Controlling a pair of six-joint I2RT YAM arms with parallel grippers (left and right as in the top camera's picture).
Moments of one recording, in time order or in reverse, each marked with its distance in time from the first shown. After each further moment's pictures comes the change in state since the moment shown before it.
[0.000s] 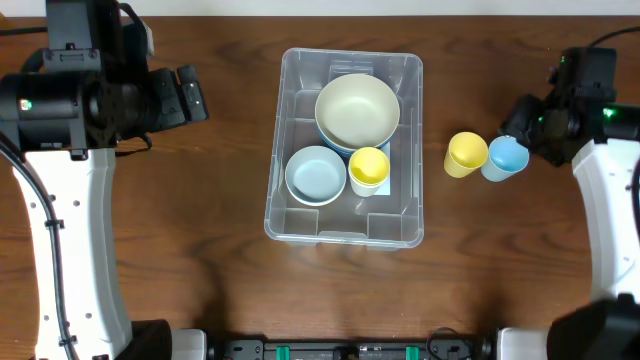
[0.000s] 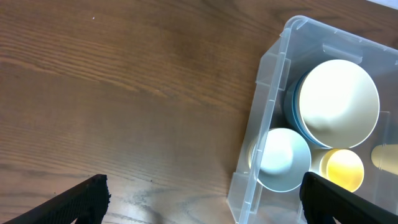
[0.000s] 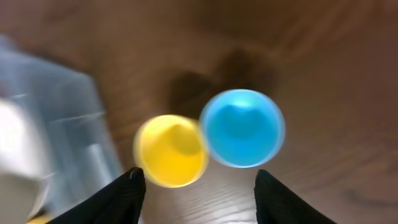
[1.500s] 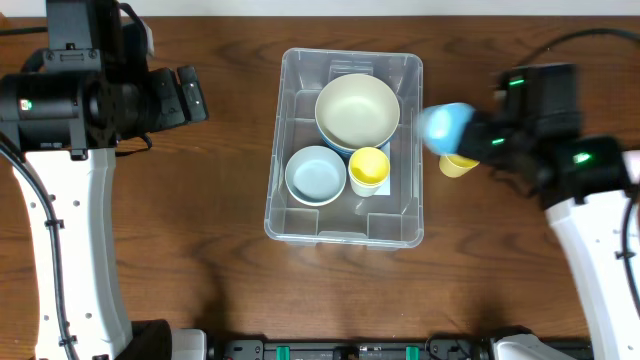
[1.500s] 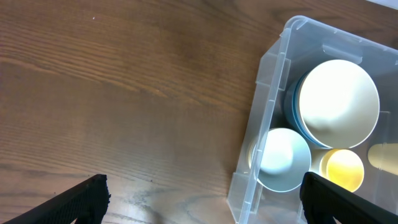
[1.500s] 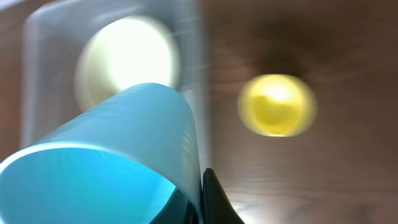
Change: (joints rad) left arm 0.000 0.000 0.000 0.000 0.000 0.000; right arm 0.371 -0.219 -0.002 -0.044 -0.078 0.001
